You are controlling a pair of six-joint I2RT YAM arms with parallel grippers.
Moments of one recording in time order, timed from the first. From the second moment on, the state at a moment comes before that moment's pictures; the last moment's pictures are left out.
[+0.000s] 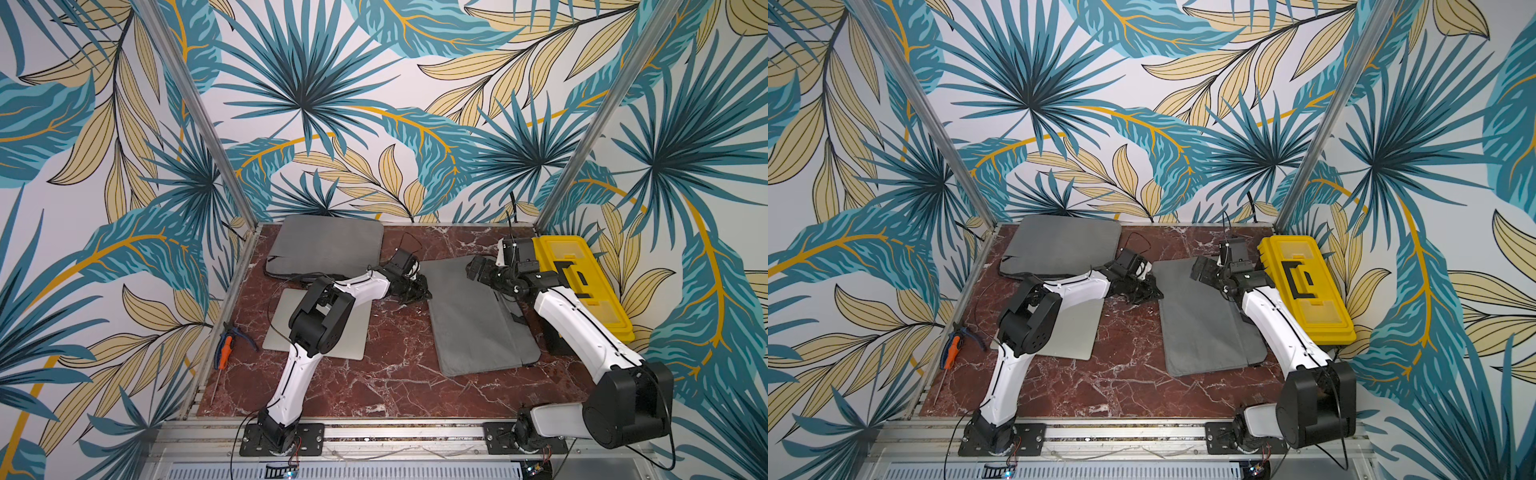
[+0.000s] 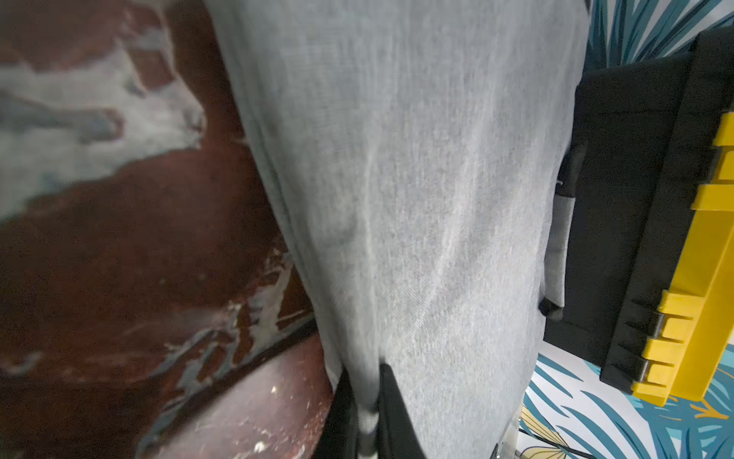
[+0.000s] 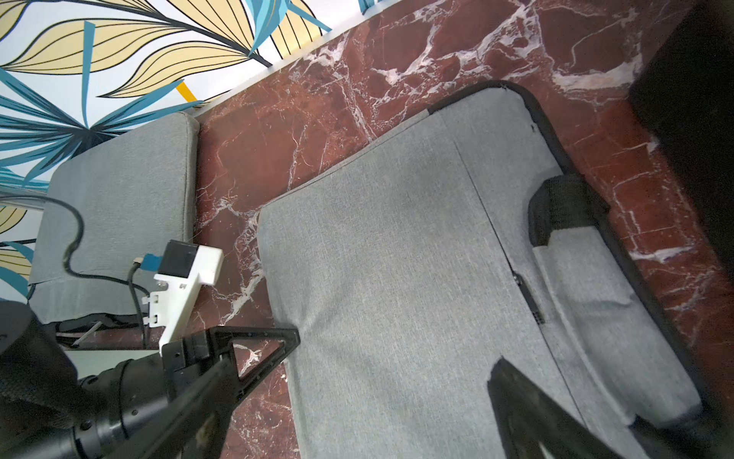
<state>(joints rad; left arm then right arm) -0.62 2.24 1.62 -0.25 0.49 -0.87 0.14 1.38 1.12 -0.53 -0.01 0.51</state>
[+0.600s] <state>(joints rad) -0.37 2.34 1.87 -0.44 0.34 -0.64 0.12 1.44 1.00 -0.46 -0.01 0.61</state>
